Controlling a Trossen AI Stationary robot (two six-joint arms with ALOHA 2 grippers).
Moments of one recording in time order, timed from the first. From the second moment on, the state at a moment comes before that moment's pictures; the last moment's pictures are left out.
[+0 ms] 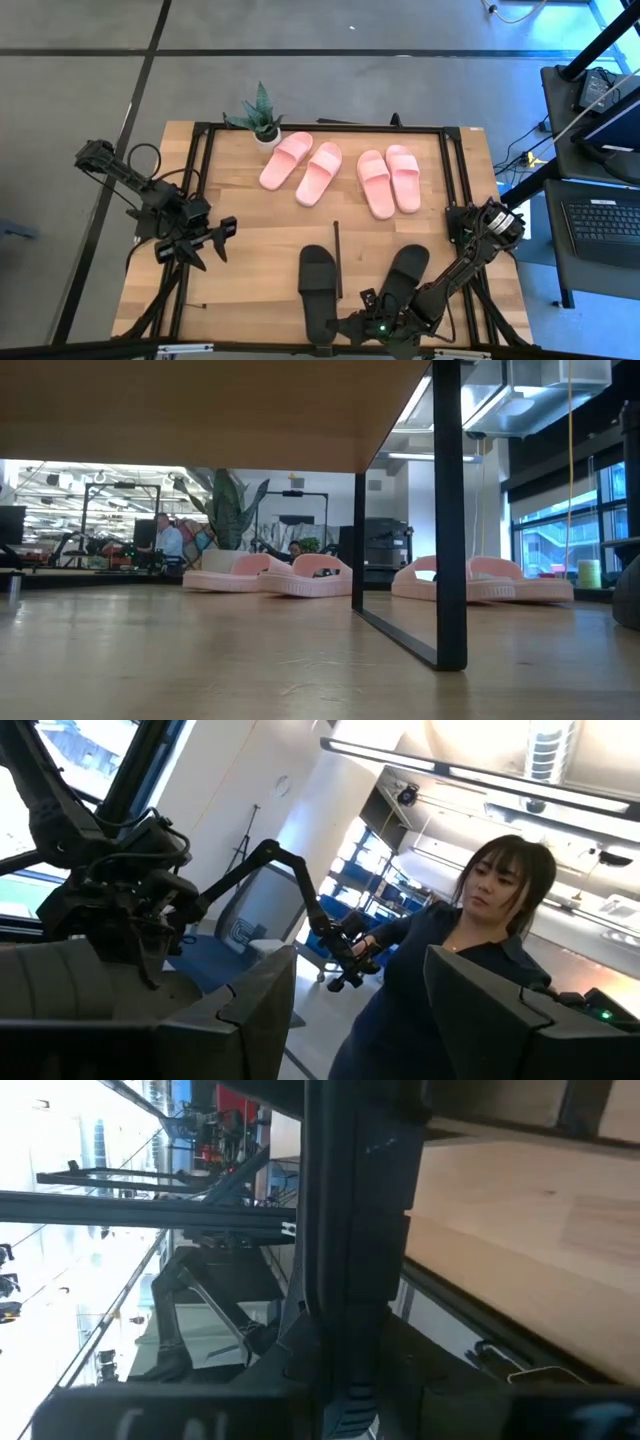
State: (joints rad) left arm -0.50 0.58 0.38 0.52 0.30 -0.60; right arm 0.84 1.97 1.26 0.35 0.82 1.77
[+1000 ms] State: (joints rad) left arm -0.50 0.58 0.38 0.51 0.30 -0.62; right arm 0.81 1.97 1.27 0.29 0.82 1.83
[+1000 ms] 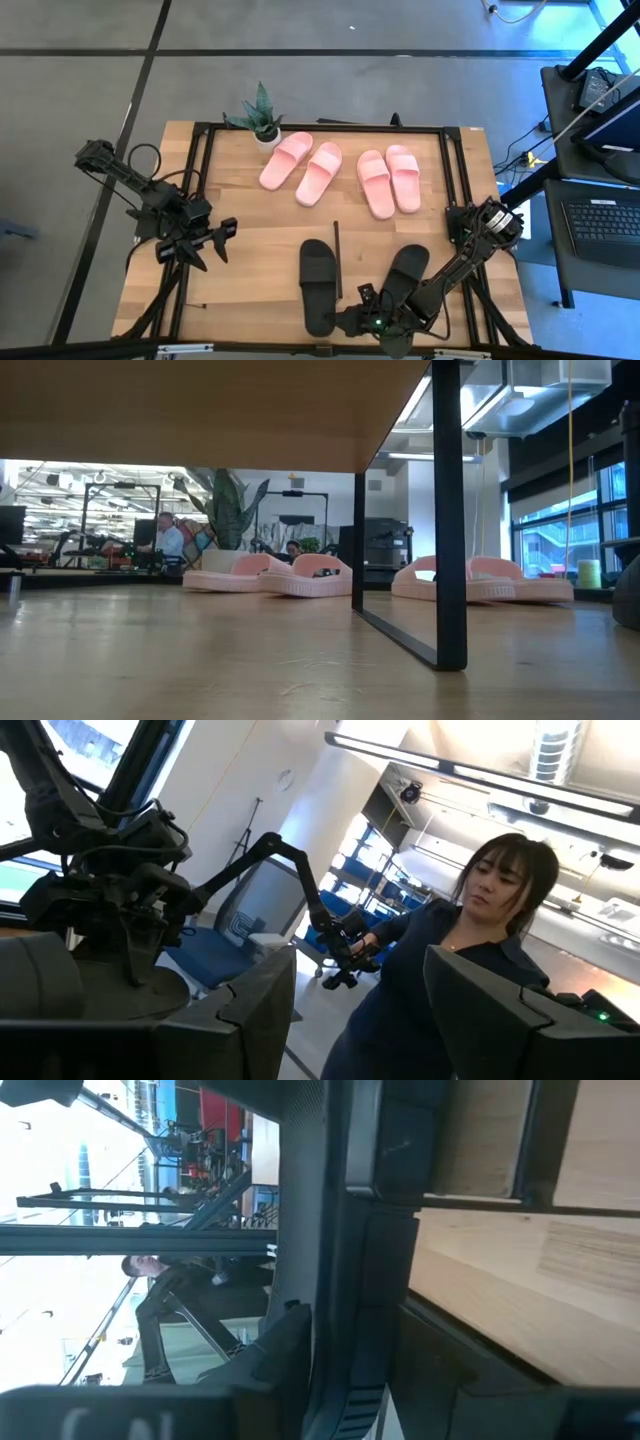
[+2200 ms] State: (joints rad) left arm -0.50 0.58 0.38 0.51 0.30 -0.63; right arm 0.81 1.97 1.27 0.32 0.82 1.82
